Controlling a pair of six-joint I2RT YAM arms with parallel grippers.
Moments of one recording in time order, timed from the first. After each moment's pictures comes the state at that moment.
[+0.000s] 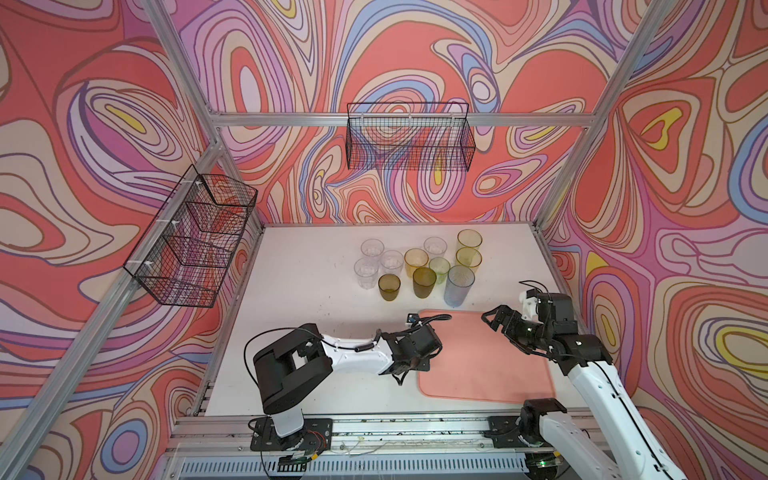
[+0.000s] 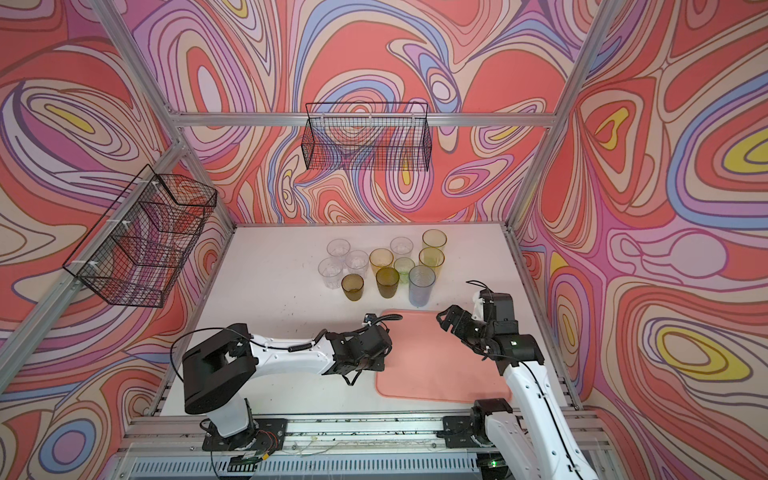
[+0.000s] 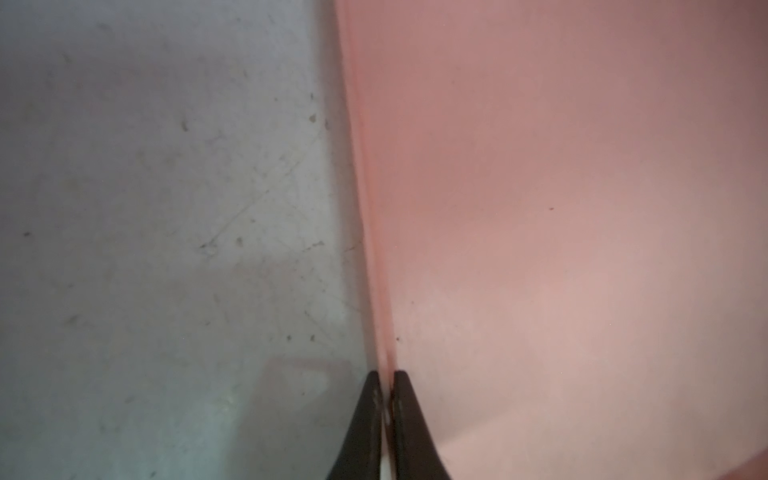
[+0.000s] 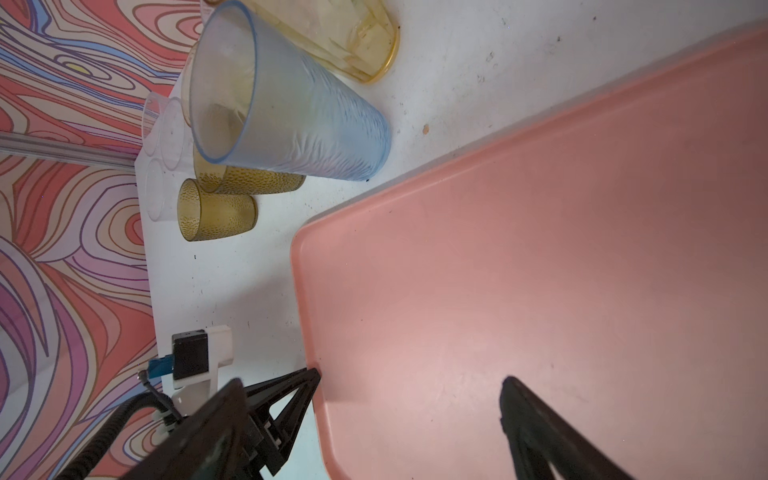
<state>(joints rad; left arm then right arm) -1.12 1.73 0.92 -0.28 -0.18 -0.96 0.03 0.79 0.68 -0.77 -0.36 0.61</state>
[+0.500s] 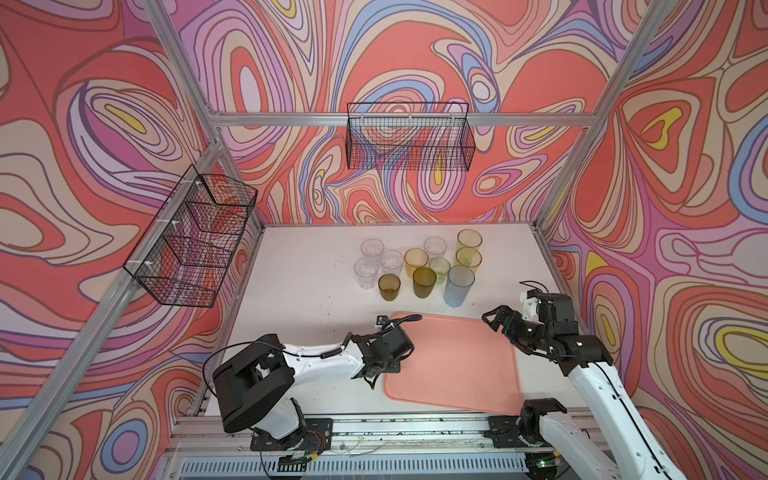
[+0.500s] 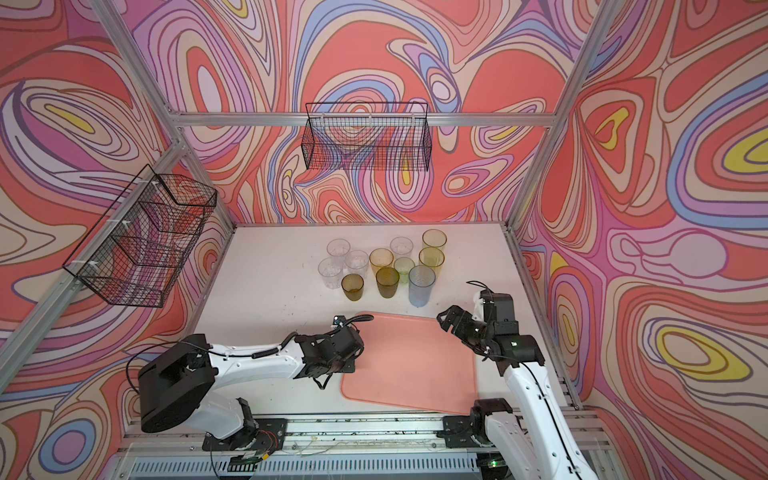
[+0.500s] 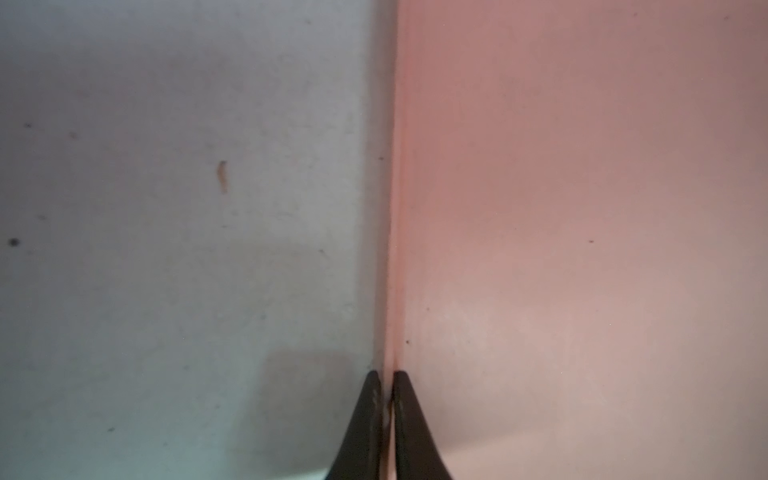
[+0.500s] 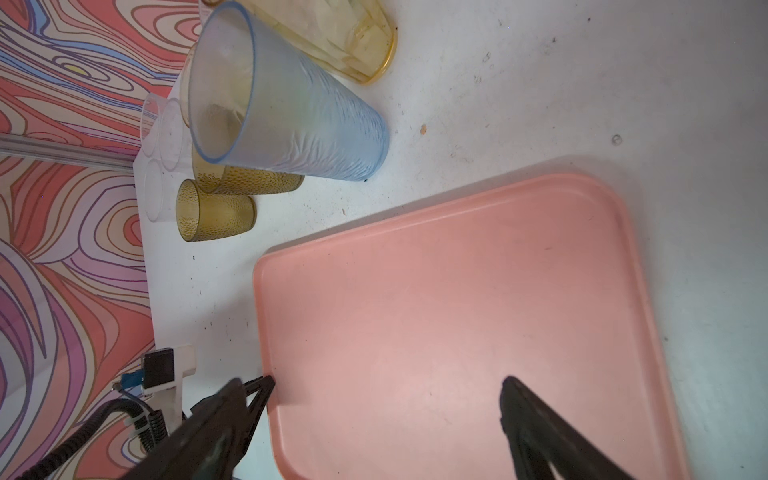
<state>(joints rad) -1.01 1.50 0.71 -0.40 -0.24 -0.96 0.03 0.79 0.68 -0.77 -0.36 0.61</state>
